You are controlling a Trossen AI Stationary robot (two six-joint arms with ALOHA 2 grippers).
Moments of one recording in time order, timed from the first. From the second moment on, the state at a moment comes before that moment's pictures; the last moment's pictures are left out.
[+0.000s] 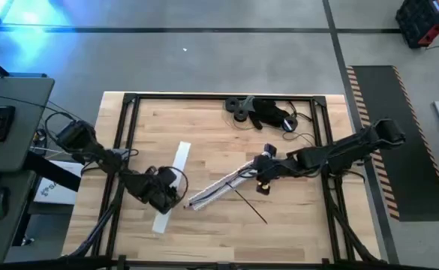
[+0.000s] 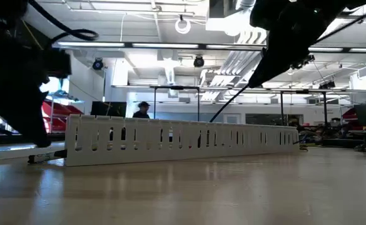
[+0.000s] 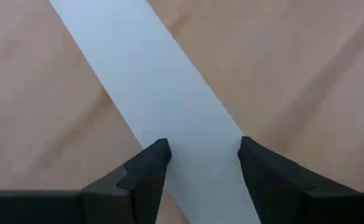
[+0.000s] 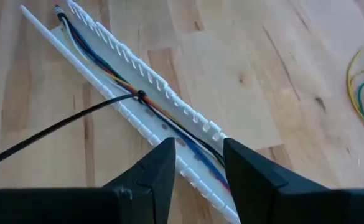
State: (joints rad) left arm -0.58 1.55 0.66 -0.63 -0.50 -1.23; right arm 0.27 1.37 0.82 -0.33 0.33 0.33
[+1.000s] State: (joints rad) left arm -0.40 1.52 0.66 -0.65 -0.56 -1.34; right arm 0.31 1.42 0.82 -0.34 0.33 0.36
